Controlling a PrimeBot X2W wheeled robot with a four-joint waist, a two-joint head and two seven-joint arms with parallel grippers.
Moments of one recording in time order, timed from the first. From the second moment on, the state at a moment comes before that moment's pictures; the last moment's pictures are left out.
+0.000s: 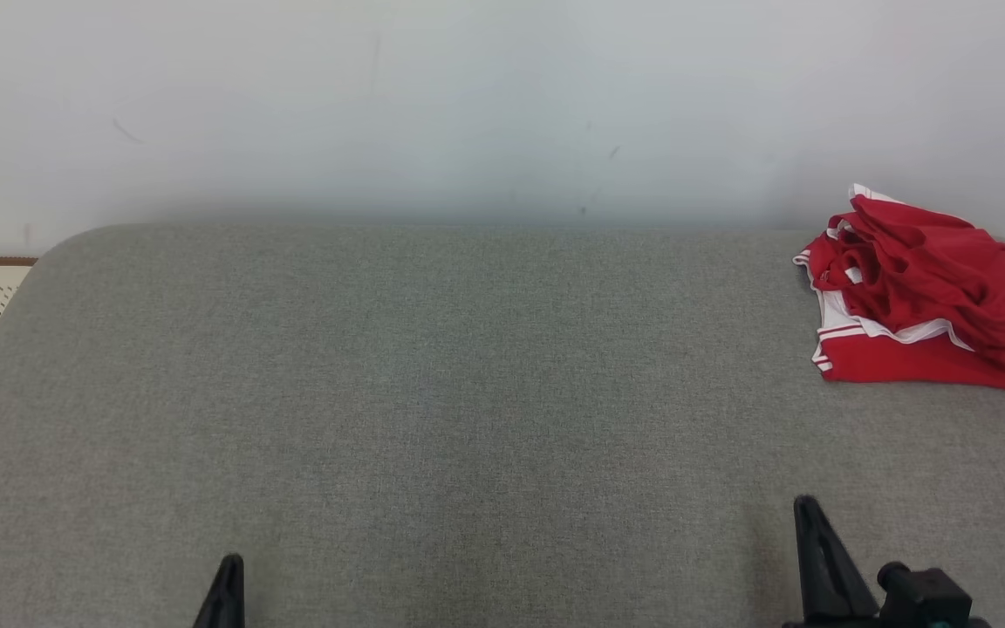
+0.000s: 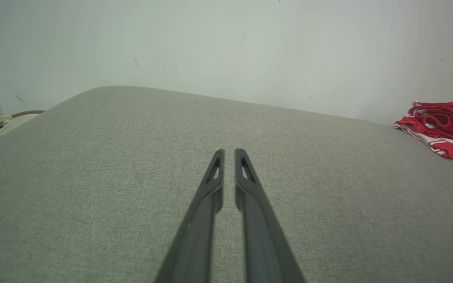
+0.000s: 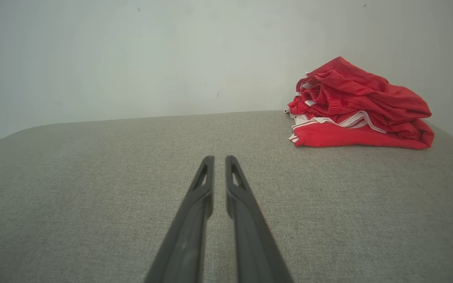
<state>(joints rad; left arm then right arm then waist) 0.01 0.05 0.02 0.11 -0.15 -0.05 -0.26 0.00 -0.05 0.11 0.16 0.07 0.13 -0.25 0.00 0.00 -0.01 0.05</state>
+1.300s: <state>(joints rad) -0.01 0.05 0.04 0.17 -0.78 -0.08 -0.13 -0.05 -0.07 0.04 0.23 0.76 0.13 -0.09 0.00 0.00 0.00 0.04</state>
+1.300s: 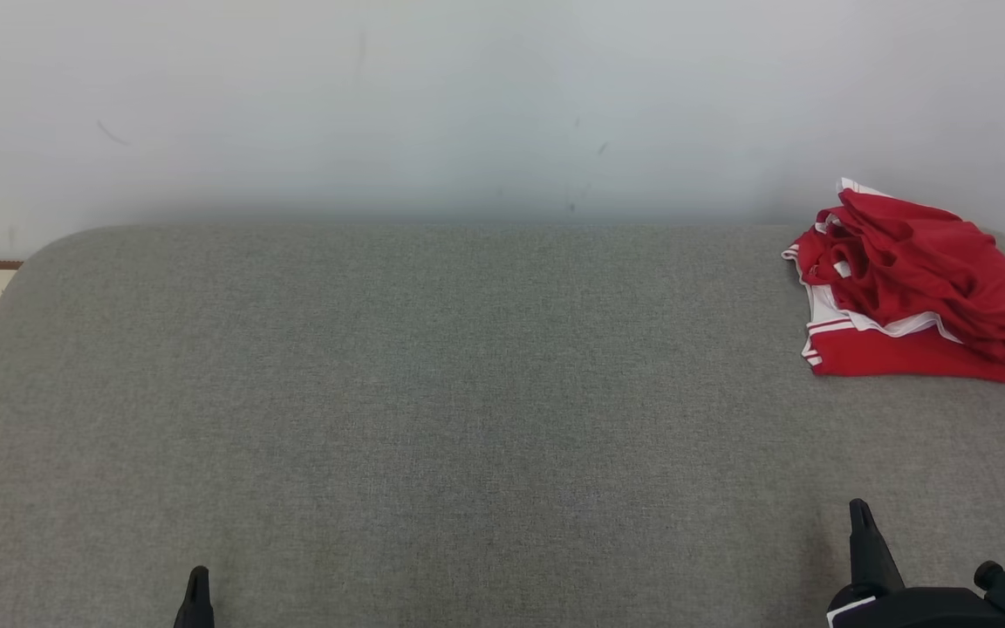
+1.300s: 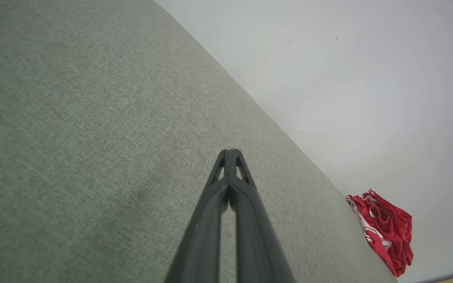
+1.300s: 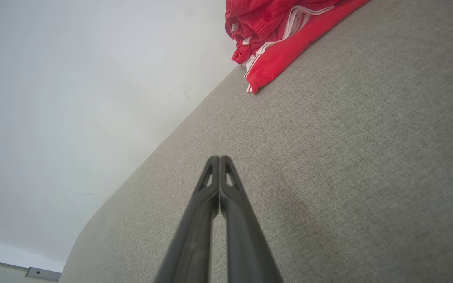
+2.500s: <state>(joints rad) -0.05 0.05 0.05 0.19 -1.20 -0.11 -0.05 -0.11 -0.07 -0.04 0.27 1.19 0.13 0.04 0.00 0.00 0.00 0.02</state>
